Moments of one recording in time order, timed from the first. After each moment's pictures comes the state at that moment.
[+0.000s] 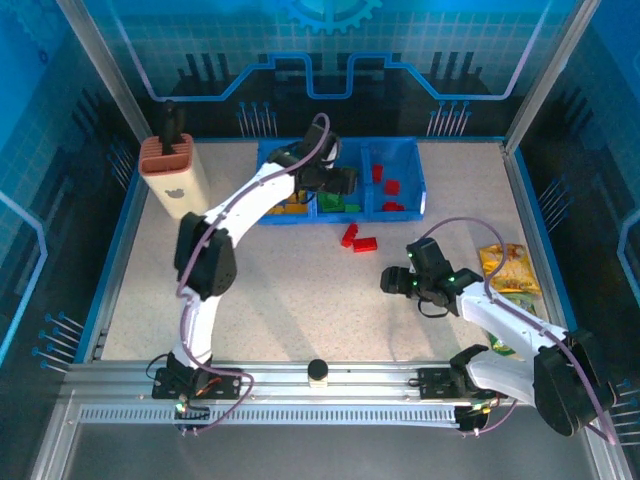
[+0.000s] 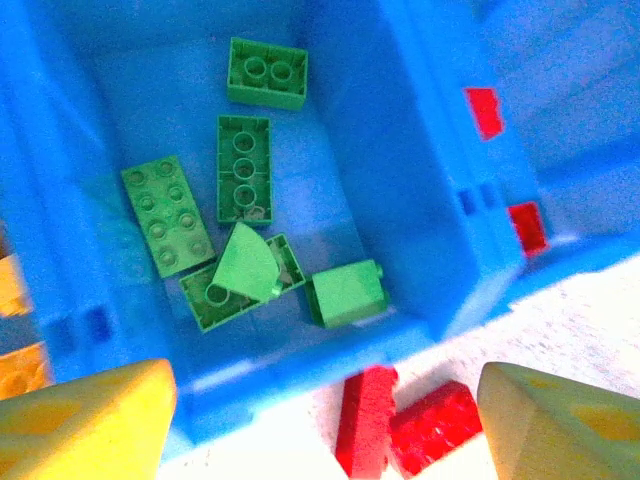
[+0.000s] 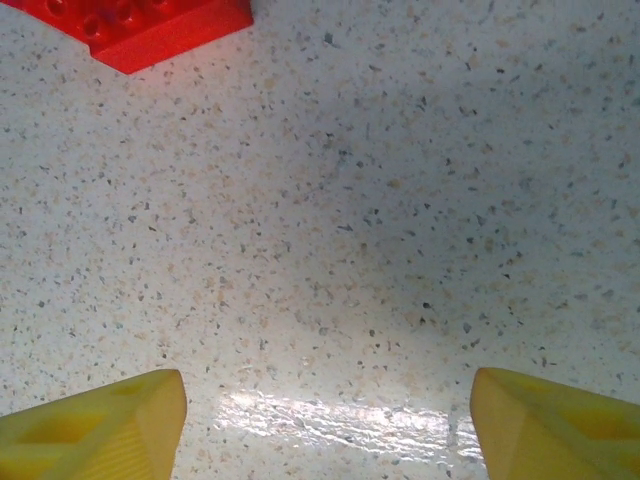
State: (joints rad) left arm -0.52 2.04 1.91 -0.75 0.04 -0.38; right arm 0.46 1.10 0.54 -0.45 -0.03 0.61
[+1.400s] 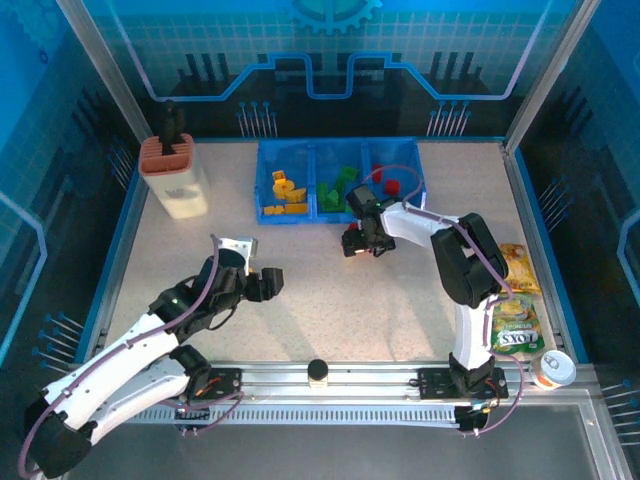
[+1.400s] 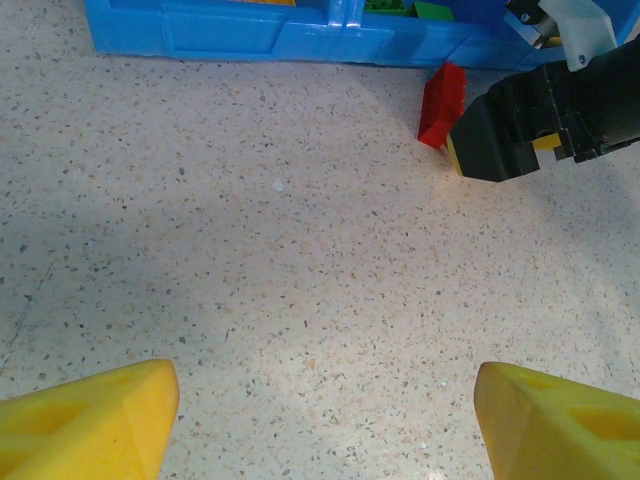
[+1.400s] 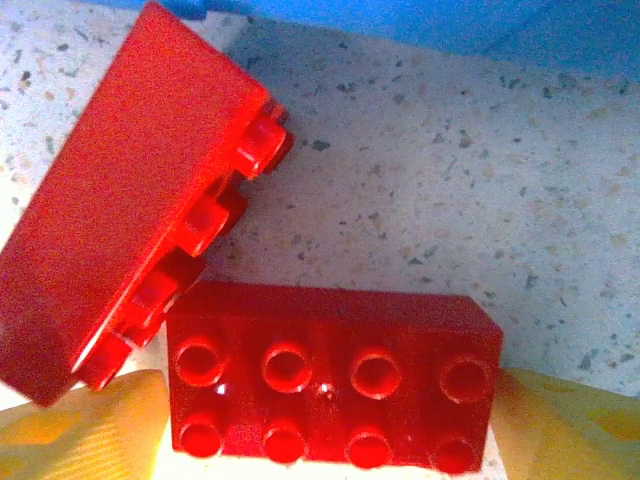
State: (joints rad) left arm -0.63 0.76 0.59 -0.53 -0.11 -0.56; right arm 0.52 1.98 1.33 -0.68 0.08 0.36
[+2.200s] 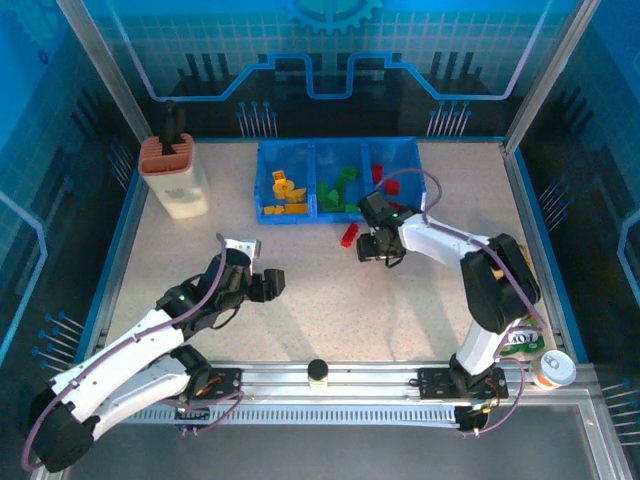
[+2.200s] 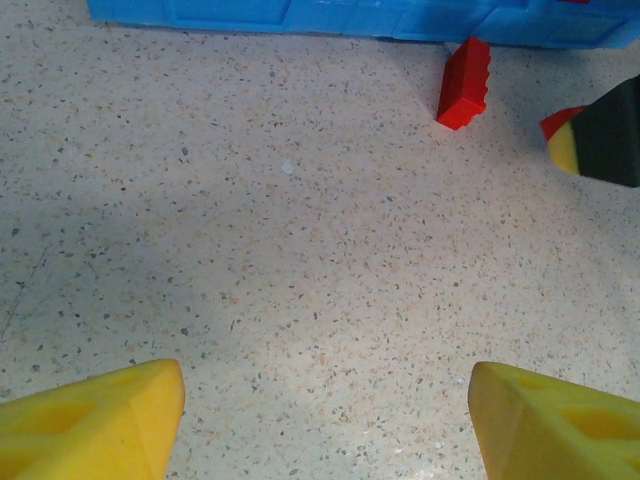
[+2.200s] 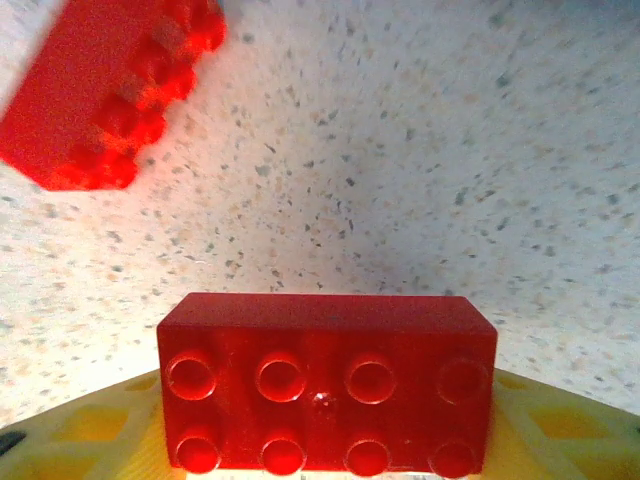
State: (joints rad) left arm -0.63 0.81 0.57 -0.50 -0.11 -0.58; right arm 0.53 1.71 1.15 -0.68 0.13 0.40
